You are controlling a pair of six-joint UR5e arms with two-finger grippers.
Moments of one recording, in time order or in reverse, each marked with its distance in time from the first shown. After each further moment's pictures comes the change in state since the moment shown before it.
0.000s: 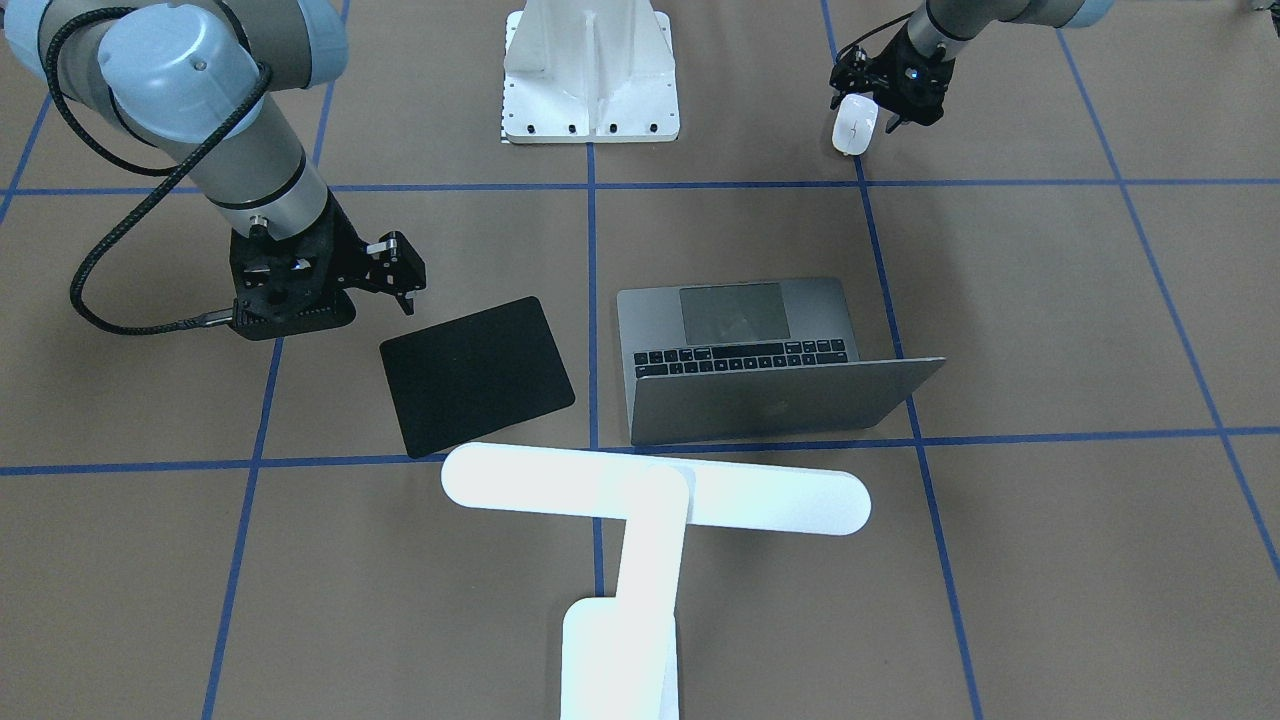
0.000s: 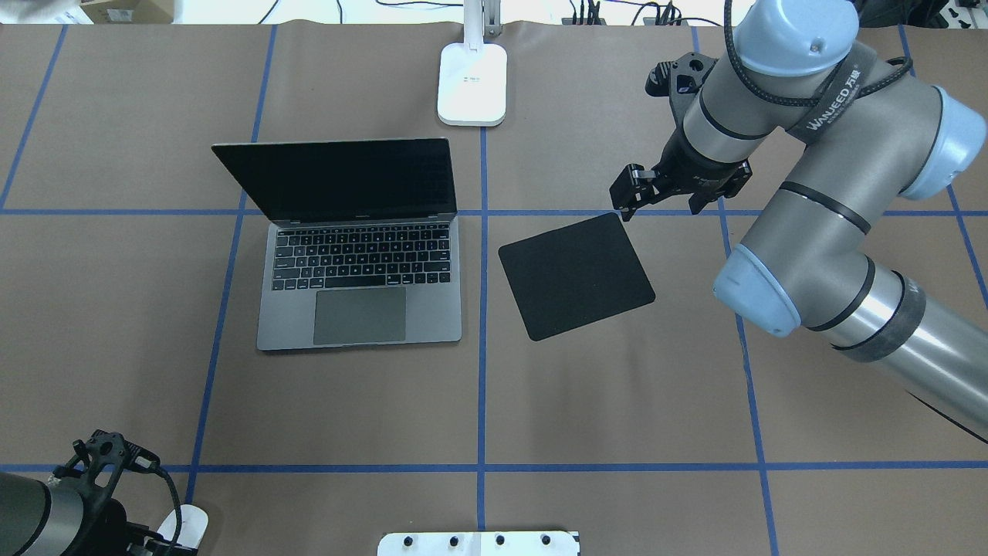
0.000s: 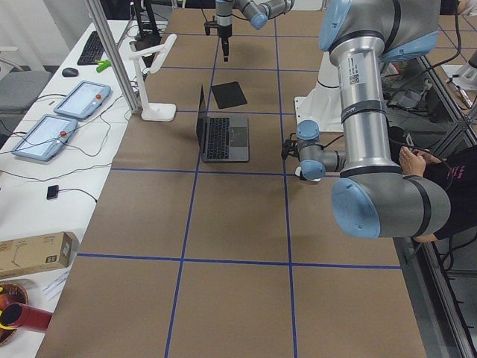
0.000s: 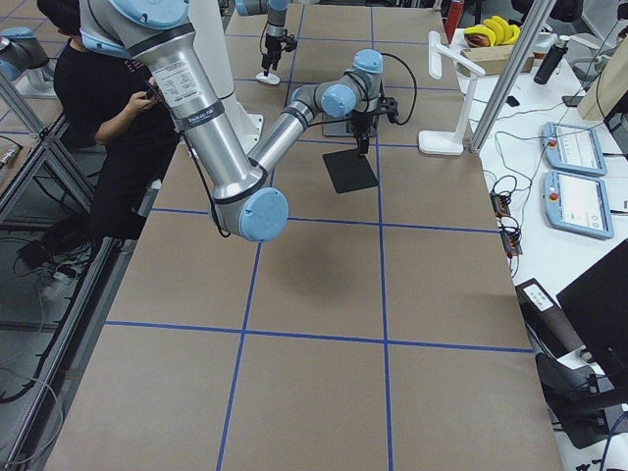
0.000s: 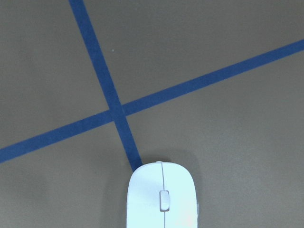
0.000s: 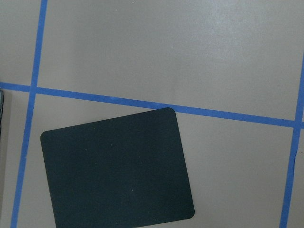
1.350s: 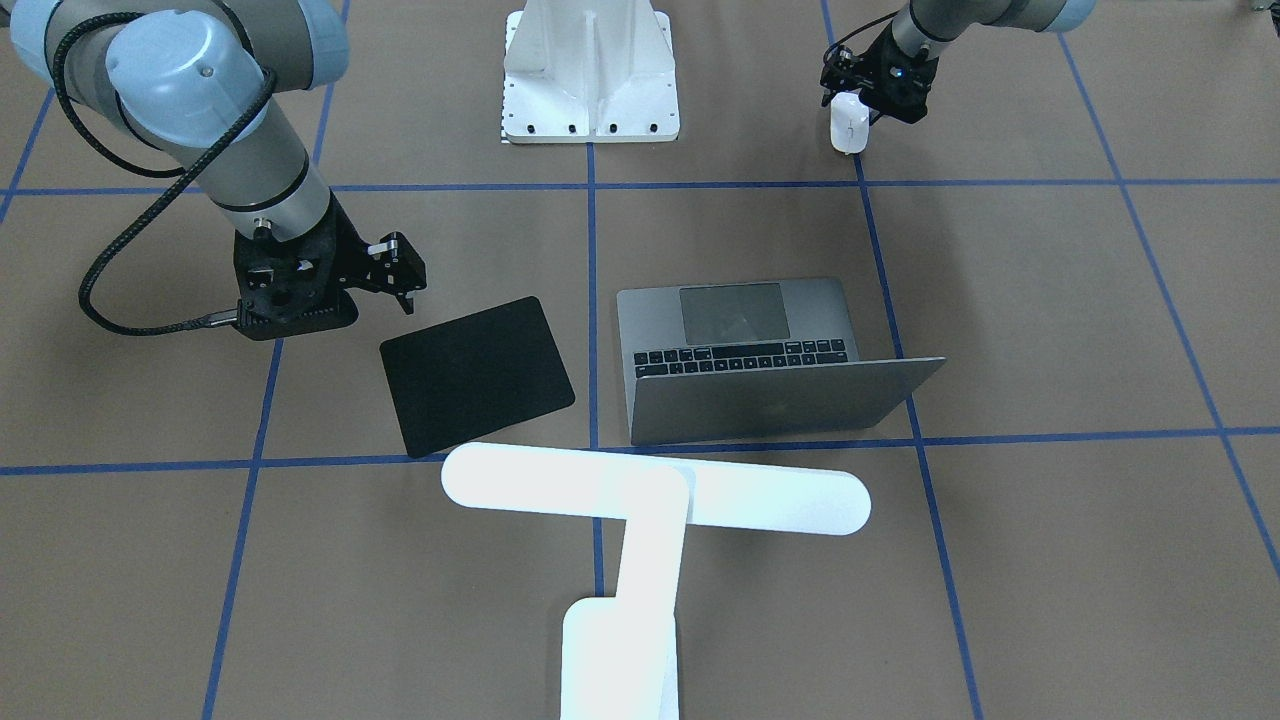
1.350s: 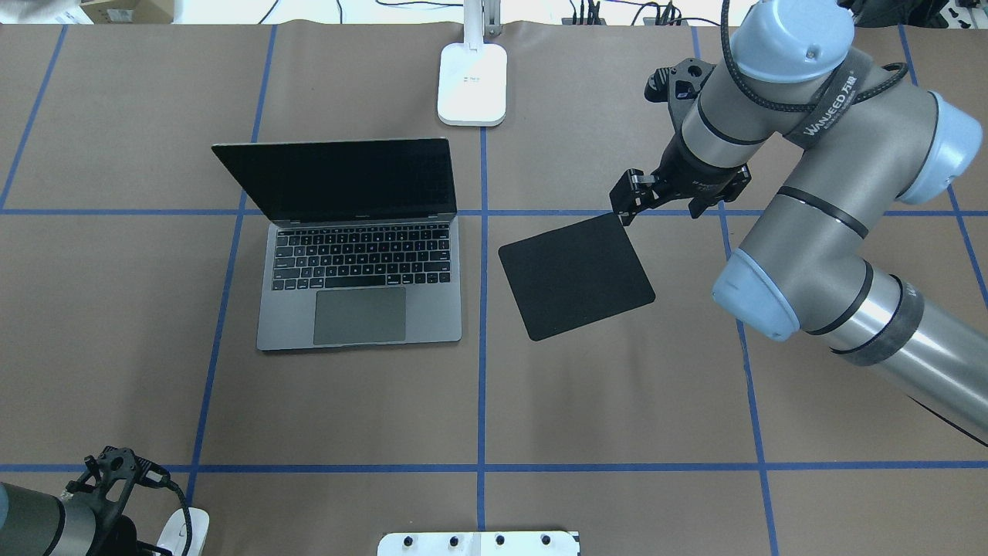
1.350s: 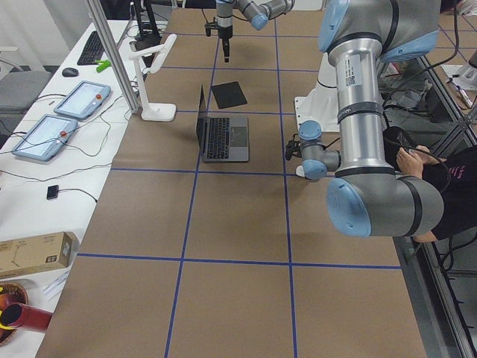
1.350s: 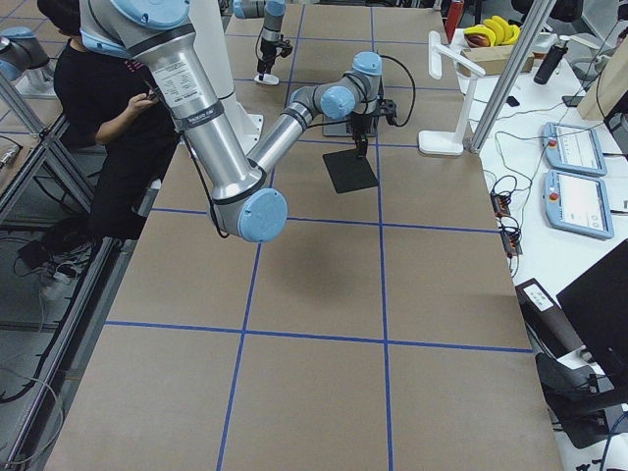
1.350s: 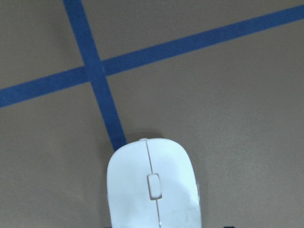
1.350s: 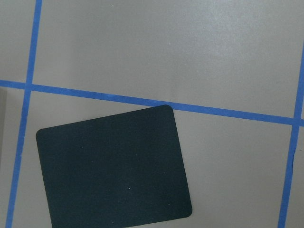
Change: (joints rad) left arm 0.043 -0.019 0.012 0.001 -0.001 -0.059; right arm -0.007 -0.004 -0.001 -0.001 -0.003 0.000
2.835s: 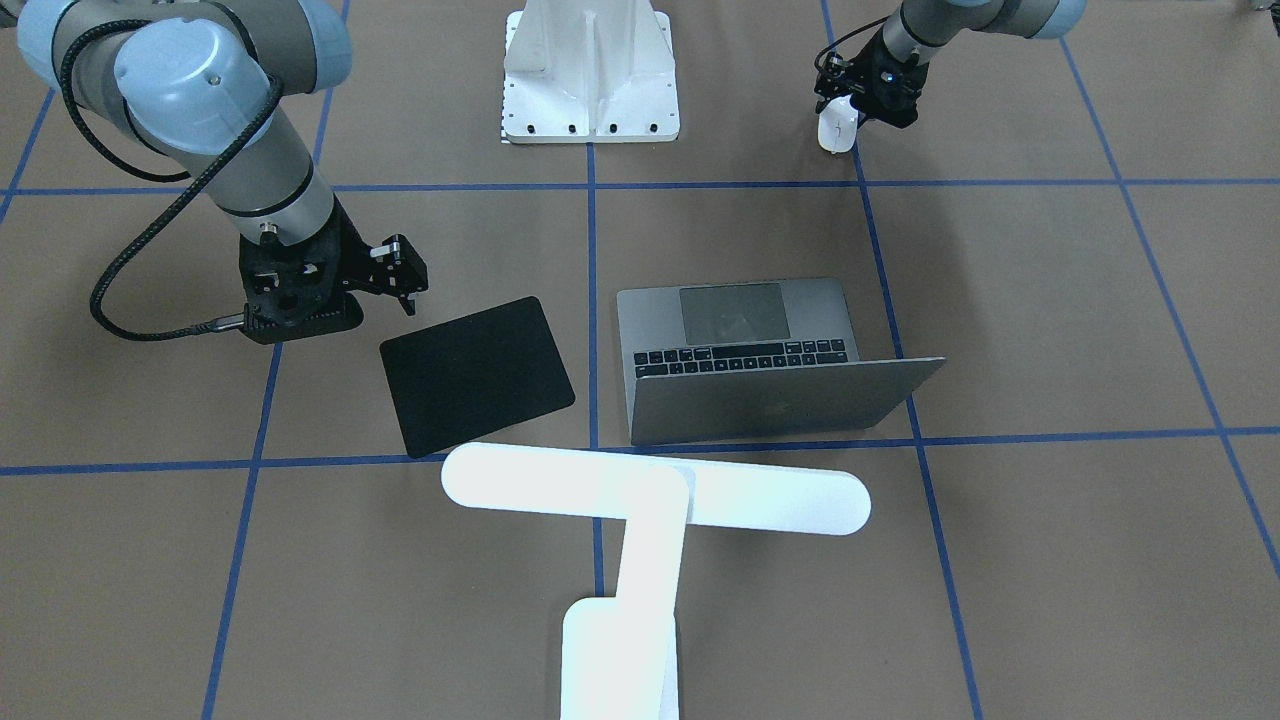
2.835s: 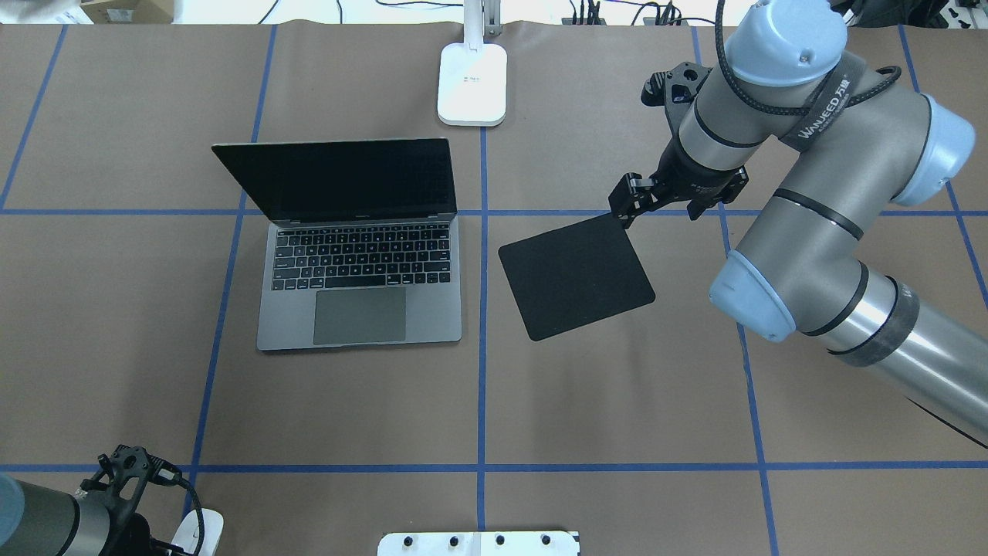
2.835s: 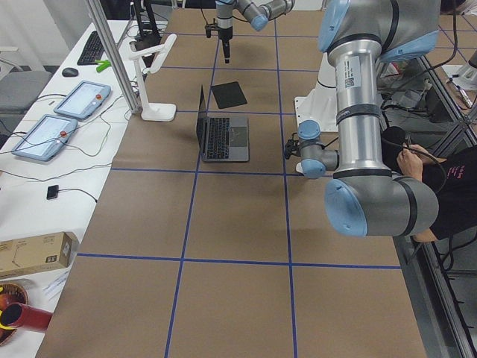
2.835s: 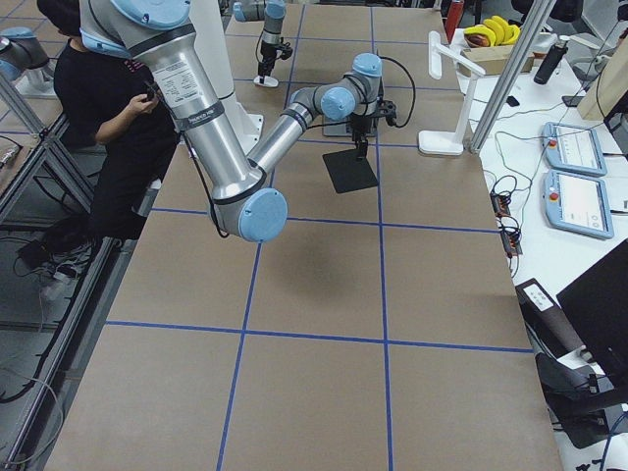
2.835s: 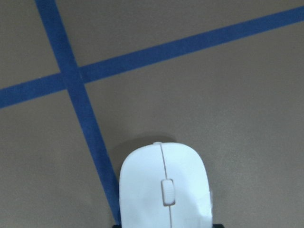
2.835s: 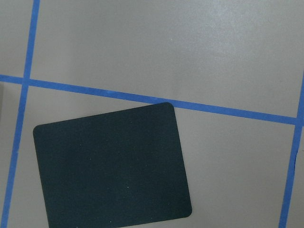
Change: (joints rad) left arm -0.003 -0.032 0.017 0.000 0.000 -0.005; right arm -0.005 0.001 -0.009 0.001 -0.002 -0.018
